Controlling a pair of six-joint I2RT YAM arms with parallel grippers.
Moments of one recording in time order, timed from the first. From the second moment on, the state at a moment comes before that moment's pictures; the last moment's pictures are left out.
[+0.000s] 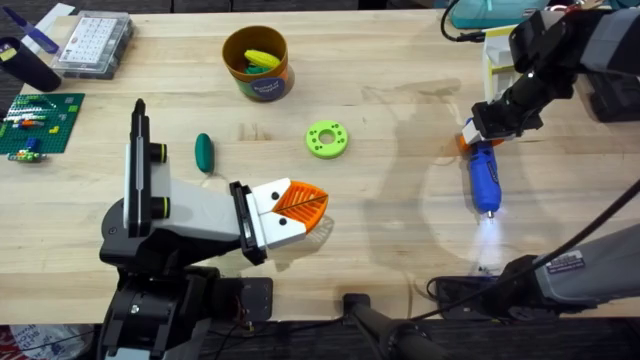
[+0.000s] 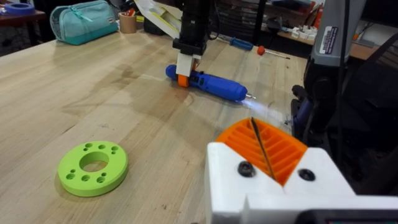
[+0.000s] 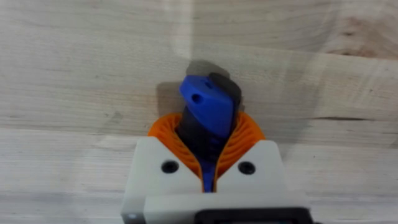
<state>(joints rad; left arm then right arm) -0.08 0.00 0.01 -0.12 1.17 -0.06 -0.10 1.74 1.10 -0.90 0.04 -0.19</state>
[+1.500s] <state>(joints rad) -0.08 0.00 0.01 -0.12 1.17 -0.06 -0.10 1.23 1.20 -0.98 -0.09 -0.24</state>
